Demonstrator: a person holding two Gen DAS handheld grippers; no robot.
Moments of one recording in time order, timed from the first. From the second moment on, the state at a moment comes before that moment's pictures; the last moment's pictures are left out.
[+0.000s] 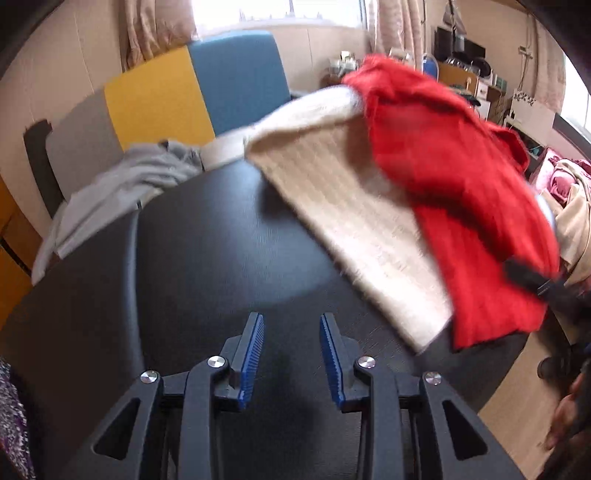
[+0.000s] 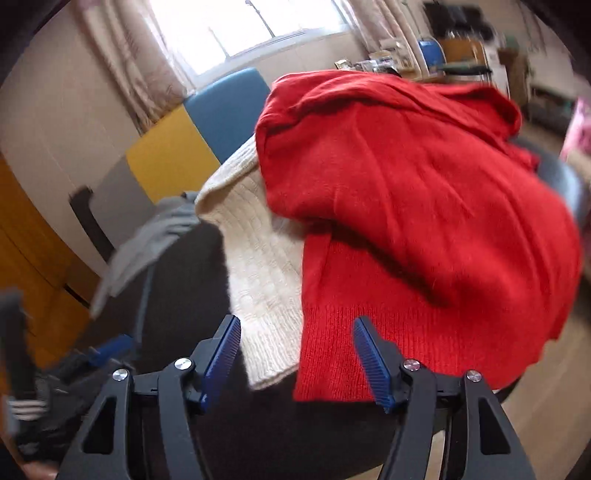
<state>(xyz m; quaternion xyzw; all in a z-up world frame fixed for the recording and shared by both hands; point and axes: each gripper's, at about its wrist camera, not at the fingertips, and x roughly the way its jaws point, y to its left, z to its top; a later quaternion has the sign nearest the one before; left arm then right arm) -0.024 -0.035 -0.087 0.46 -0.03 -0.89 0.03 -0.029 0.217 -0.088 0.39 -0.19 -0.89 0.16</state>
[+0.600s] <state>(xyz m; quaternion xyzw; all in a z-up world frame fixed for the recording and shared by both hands) -0.016 -0.113 -0.138 0.47 0.14 -0.87 -0.04 -0.196 0.241 -0.022 0.32 -0.15 -0.93 0.08</state>
